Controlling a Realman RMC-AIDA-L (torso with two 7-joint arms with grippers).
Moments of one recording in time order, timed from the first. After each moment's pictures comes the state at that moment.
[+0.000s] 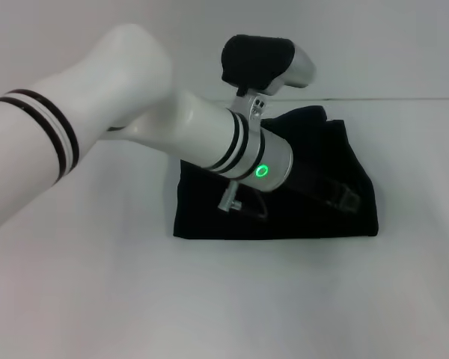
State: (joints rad) left arm -1.06 -2.18 1.48 0.56 2.01 0.88 -2.45; right arm 0.40 2.02 -0.42 -0.46 -1.56 -1.35 1.36
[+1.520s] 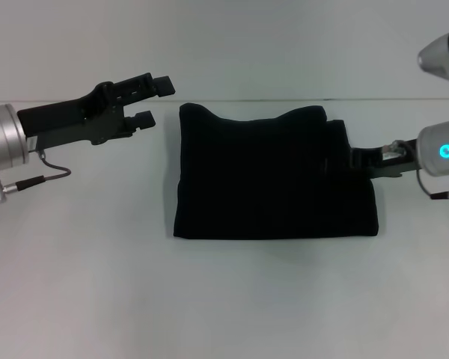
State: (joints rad) left arm -0.62 -2.07 0.58 0.76 1.92 1.45 -2.43; right arm 0.88 2.03 -0.82 -0.51 -2.45 -0.97 2.52
